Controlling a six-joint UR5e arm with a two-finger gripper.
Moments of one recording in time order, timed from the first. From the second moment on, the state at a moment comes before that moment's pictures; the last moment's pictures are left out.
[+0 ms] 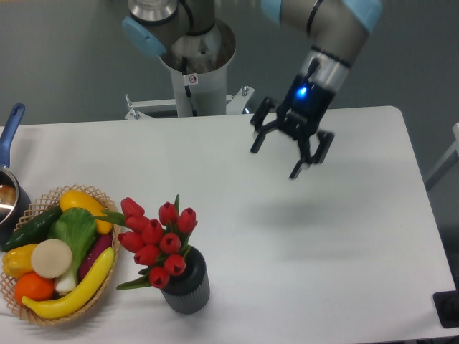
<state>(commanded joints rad) 2.74 -1.72 -1.89 -0.96 0.72 1.61</state>
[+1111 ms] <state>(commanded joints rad) 2.60 -1.91 -1.84 -0.86 0.35 1.56</state>
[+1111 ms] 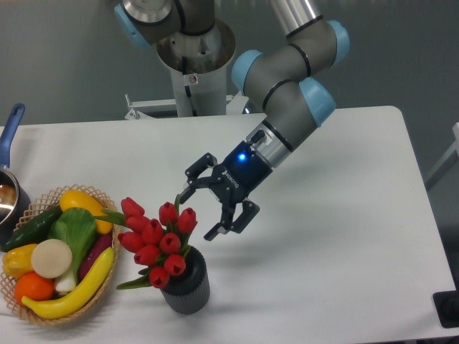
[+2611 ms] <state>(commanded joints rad) 2.54 -2.03 -1.72 -0.85 0.35 1.55</state>
